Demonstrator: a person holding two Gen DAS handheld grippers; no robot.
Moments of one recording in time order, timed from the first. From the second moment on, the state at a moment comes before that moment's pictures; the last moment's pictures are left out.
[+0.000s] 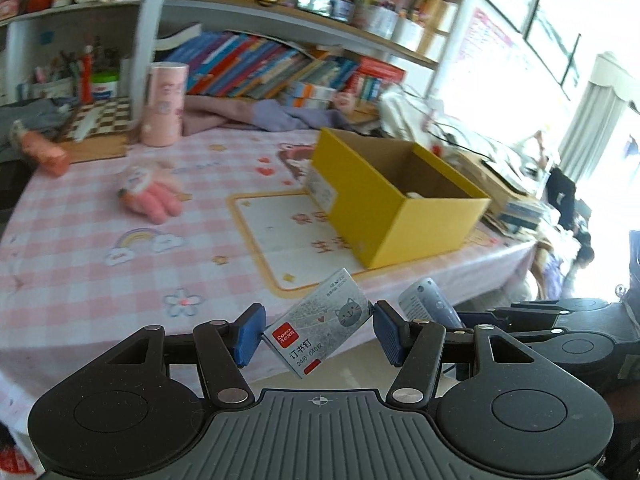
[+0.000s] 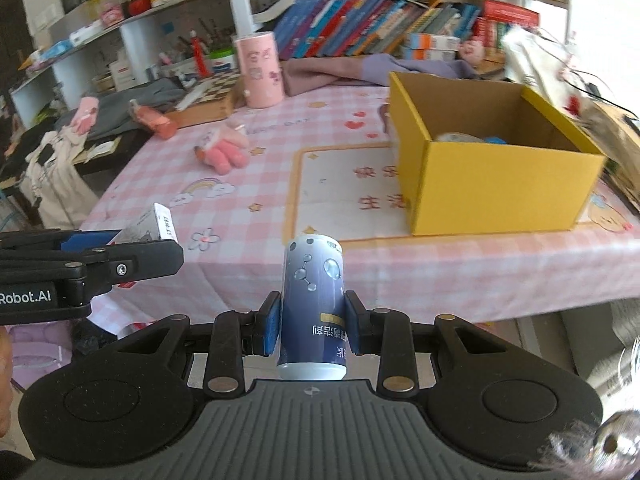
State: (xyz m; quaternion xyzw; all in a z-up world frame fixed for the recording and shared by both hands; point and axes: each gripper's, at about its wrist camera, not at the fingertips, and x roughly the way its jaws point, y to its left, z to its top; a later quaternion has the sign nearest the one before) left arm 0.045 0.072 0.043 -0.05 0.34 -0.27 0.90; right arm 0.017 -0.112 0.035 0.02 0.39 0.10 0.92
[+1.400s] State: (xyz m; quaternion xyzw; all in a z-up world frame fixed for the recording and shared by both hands) left arm 0.070 -0.061 0.041 0.03 0.34 -0.39 0.86; right arm 0.009 -0.229 0.030 0.08 0.39 -0.01 0.91
